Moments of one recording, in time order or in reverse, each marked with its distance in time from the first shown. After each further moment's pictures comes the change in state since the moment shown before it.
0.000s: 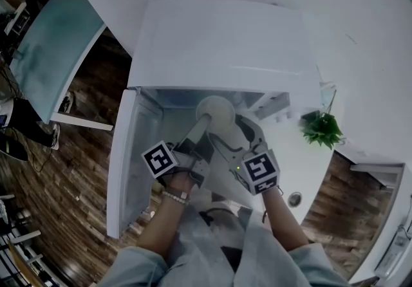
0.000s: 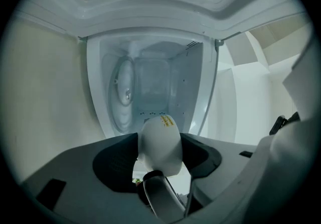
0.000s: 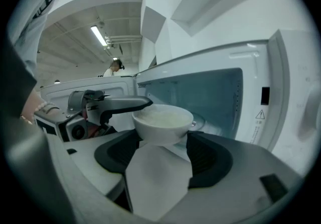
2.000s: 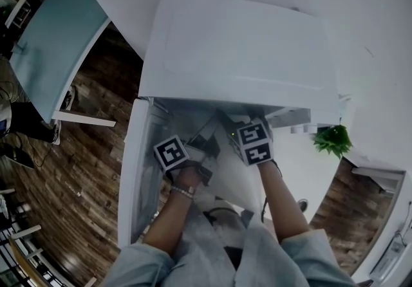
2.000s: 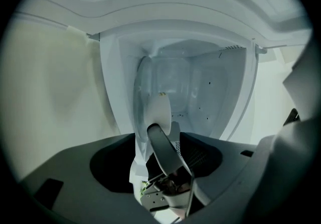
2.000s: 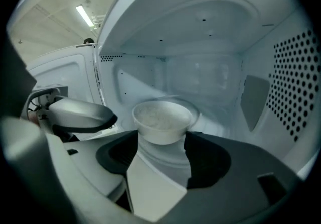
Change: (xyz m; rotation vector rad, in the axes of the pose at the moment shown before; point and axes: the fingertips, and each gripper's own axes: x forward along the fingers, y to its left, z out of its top) left arm 0.014 0.056 0.021 -0.042 0.050 0.148; right arm 0.094 -0.055 -0.013 0.002 0.190 -0.118
